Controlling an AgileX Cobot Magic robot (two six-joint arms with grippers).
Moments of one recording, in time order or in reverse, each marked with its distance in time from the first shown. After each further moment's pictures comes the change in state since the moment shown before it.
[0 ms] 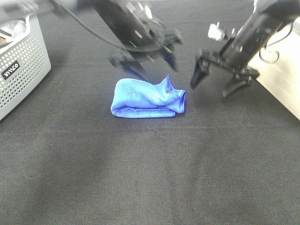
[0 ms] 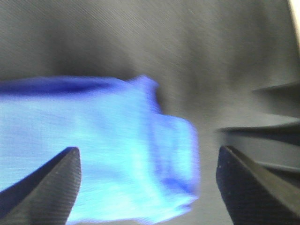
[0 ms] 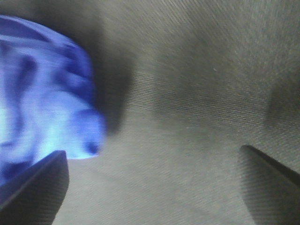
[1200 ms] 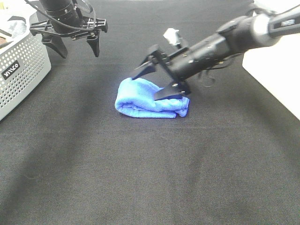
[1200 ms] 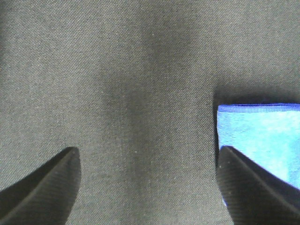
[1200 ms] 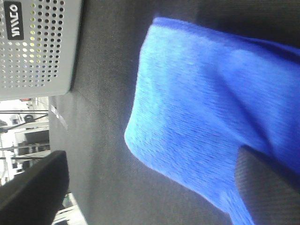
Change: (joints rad) left arm 0.195 -0.060 -0.007 0.299 0.210 0.012; right arm 0.122 0.172 -0.004 0.673 -0.020 -0.365
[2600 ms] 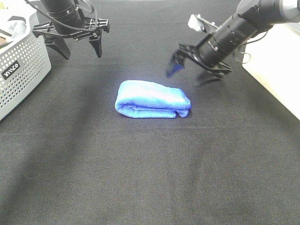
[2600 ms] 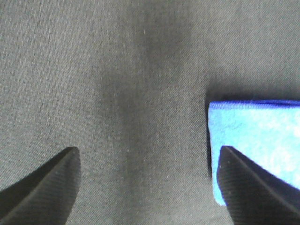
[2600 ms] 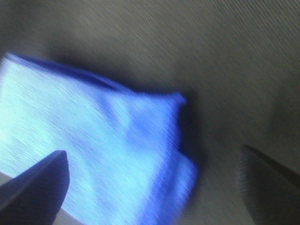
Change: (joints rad) left arm 0.000 0.003 0.000 -0.025 0.004 0.006; right arm -0.042 -0.131 0.000 -0.591 -0.163 0.293
